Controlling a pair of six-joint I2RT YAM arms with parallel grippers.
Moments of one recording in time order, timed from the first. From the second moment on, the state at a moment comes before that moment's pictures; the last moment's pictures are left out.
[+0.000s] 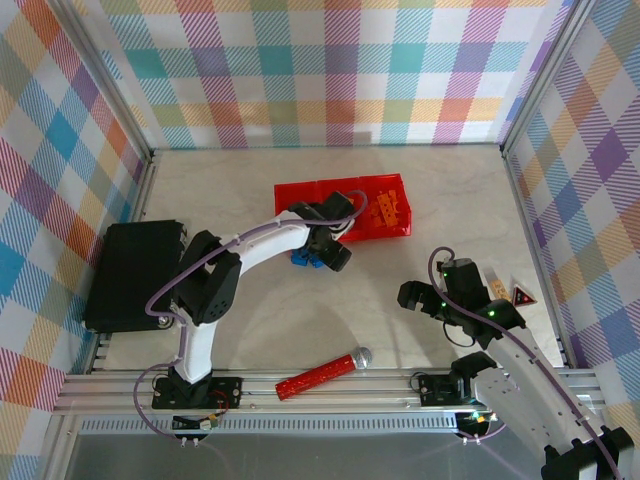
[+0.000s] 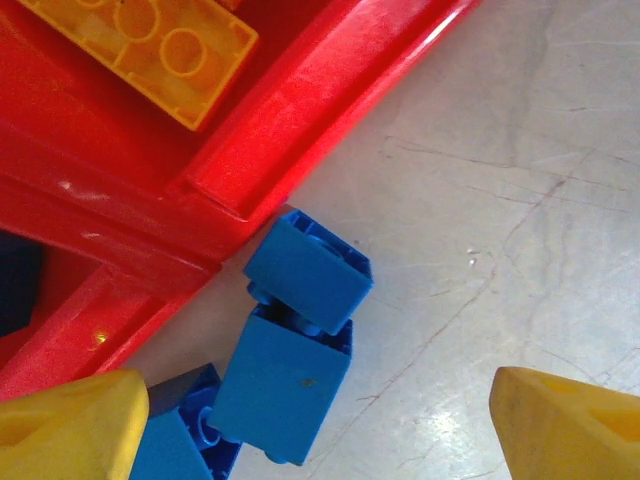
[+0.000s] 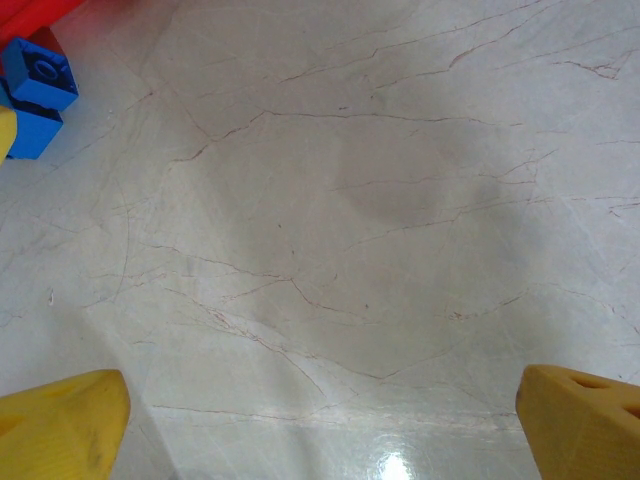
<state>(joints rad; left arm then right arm) -0.74 2.01 1.56 -0.79 -0.13 -0.05 0.37 0.67 0.51 -0.78 -0.11 0.60</state>
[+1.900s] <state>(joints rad) -0.68 1.91 1.69 -0.89 -0.17 -0.09 0.37 0.67 0.51 -0.79 -0.09 0.60</state>
